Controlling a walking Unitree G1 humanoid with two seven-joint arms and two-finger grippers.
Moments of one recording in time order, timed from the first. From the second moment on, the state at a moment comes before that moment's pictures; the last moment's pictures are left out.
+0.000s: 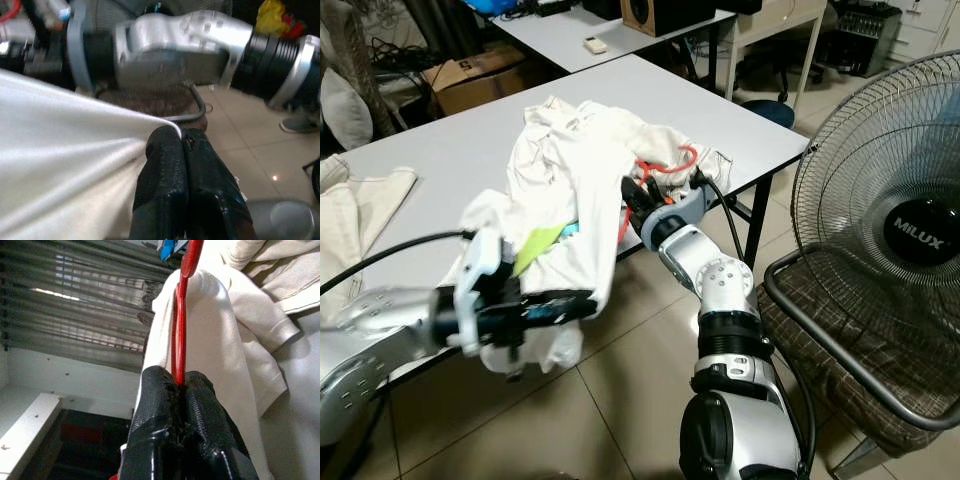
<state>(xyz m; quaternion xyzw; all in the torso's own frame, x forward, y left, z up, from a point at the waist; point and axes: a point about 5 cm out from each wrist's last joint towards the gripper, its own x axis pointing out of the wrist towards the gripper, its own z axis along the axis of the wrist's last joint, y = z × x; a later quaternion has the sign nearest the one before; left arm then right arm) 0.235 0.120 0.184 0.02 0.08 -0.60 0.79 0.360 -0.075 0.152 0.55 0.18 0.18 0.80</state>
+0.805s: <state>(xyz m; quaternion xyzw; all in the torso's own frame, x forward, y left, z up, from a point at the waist) 0.279 0.104 0.205 0.02 0.01 -0.51 0.86 0.351 -0.052 0.175 0.51 0.19 0.28 0.79</state>
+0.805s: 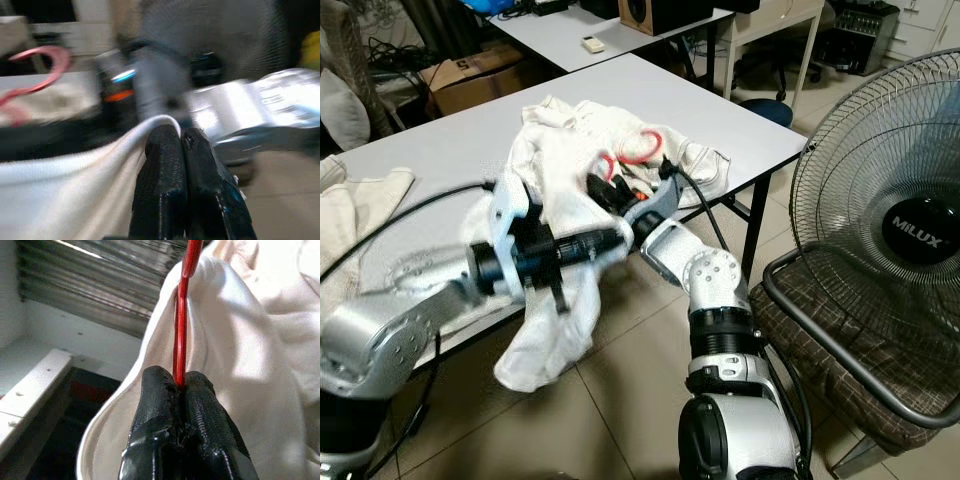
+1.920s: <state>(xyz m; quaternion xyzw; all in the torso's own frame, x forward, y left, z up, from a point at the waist) 0.250 0.103 0.171 0.18 0.09 -0.51 0.84 0.355 -0.075 0.176 0.58 0.16 0.23 0.76</state>
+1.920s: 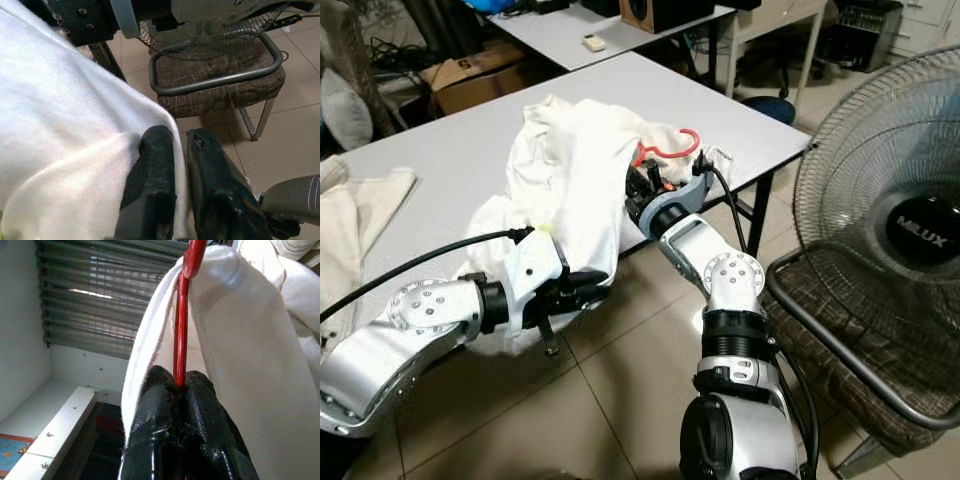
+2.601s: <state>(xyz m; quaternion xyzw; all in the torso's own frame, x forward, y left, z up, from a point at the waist) 0.203 0.129 0.151 0.16 0.13 -0.53 0.82 0.354 -0.078 0.188 0.60 0.12 0.27 0.75</state>
